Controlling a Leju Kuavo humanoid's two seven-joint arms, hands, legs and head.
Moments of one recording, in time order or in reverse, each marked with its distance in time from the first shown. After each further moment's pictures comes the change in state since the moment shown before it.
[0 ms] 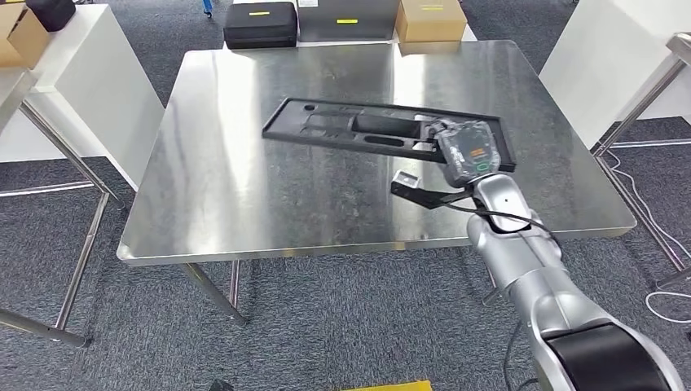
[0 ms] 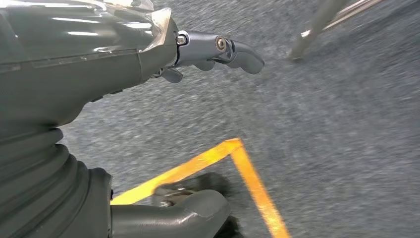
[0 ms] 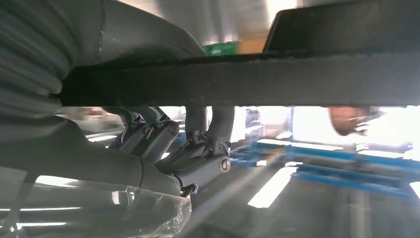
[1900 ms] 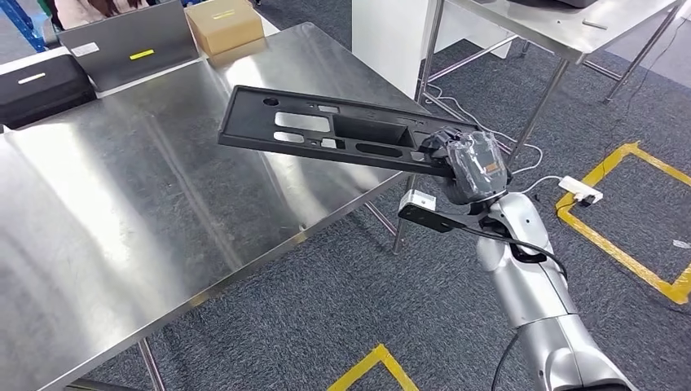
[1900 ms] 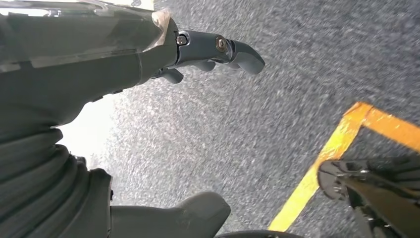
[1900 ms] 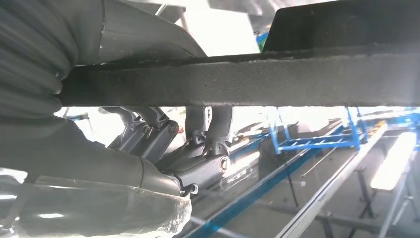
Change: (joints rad) left arm 0.039 0.030 -0.097 0.005 -0.055 -0.076 0.667; right arm 0.238 0.005 -0.073 -0.504 -0.244 0.226 -0.223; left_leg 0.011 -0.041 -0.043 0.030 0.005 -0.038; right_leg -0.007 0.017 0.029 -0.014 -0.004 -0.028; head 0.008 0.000
